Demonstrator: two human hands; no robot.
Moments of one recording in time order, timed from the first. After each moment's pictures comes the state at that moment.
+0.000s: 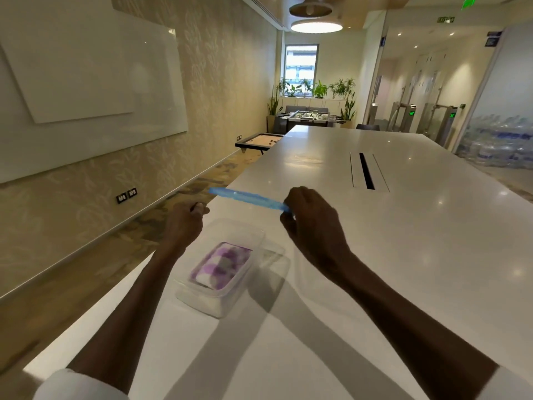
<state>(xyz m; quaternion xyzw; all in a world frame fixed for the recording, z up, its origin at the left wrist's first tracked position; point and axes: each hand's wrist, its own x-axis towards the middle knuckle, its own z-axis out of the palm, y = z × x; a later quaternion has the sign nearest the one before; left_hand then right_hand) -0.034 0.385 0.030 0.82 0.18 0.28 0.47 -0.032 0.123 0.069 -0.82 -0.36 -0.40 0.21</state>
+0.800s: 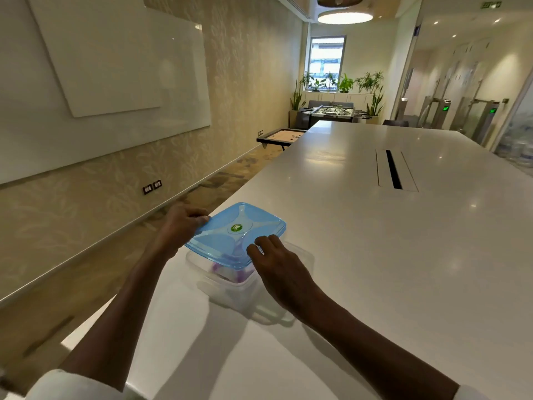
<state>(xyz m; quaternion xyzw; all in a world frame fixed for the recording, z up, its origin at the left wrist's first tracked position) -0.064 0.432 0.018 0.84 0.18 0.22 0.47 -0.071 0.183 0.001 -0.84 -0.48 -0.24 0.10</state>
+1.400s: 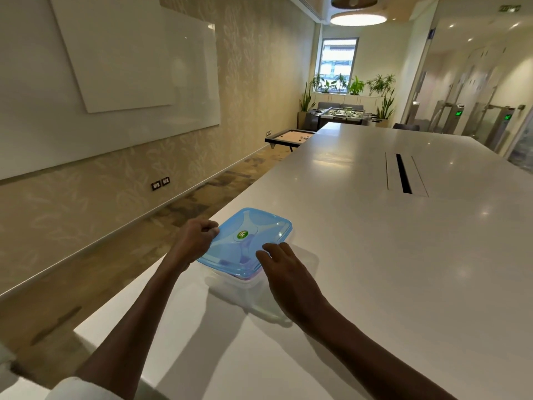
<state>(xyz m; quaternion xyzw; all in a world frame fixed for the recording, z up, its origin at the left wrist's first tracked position) -0.072 0.420 -0.014 0.86 0.21 0.21 0.42 -0.080 0.179 -0.014 -0.84 -0.46 -0.22 0.16</state>
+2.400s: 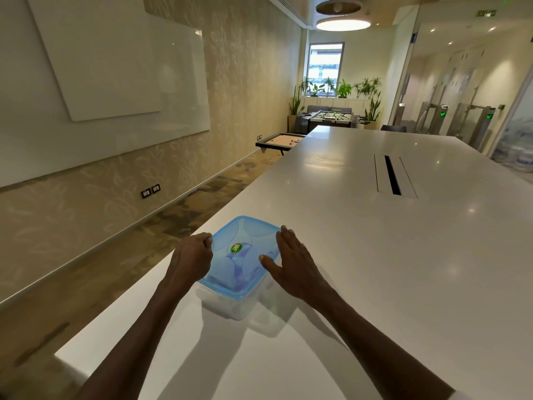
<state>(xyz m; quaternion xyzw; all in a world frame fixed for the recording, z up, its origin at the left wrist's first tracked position) -0.060 0.413 -0.039 0.92 0.18 0.26 0.22 0.004 0.181 -0.048 -0.90 -0.31 -0.06 0.29</state>
